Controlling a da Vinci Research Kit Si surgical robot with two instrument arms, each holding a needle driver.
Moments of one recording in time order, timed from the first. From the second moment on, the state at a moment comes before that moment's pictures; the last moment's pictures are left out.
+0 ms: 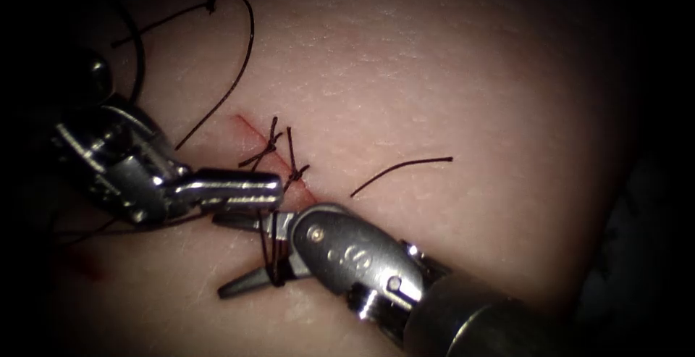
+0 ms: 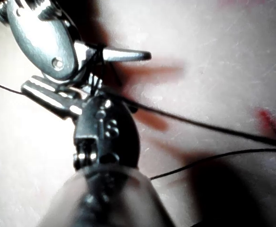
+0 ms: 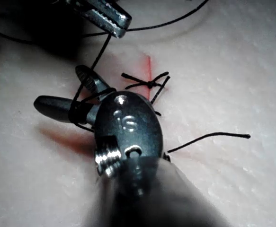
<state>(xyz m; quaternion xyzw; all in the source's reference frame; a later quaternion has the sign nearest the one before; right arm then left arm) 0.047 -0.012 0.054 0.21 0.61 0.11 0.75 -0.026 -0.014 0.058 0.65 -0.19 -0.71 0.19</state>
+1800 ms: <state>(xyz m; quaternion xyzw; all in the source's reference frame) 0.038 -0.011 0.054 0.08 0.76 0.31 0.56 -0.022 -0.020 0.071 0.59 -0.14 -0.78 0.18</state>
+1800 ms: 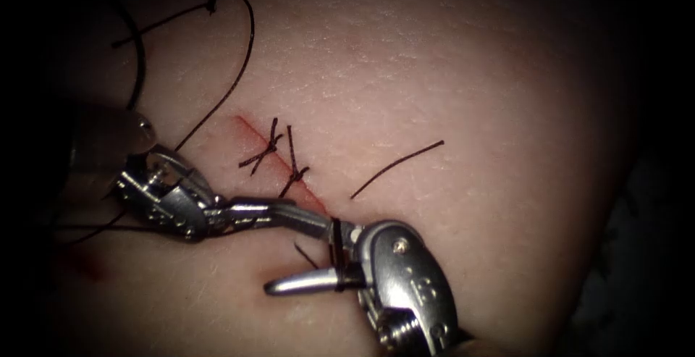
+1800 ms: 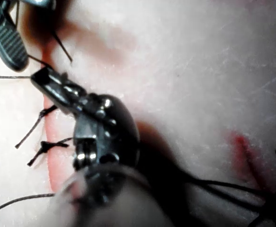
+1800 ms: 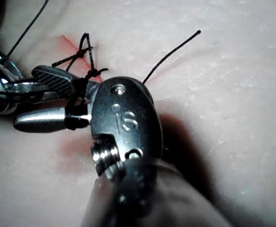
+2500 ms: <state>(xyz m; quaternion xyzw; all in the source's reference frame) 0.035 -0.013 0.056 -0.02 0.62 0.48 0.62 -0.025 -0.023 0.067 0.58 -0.14 -0.79 0.16</state>
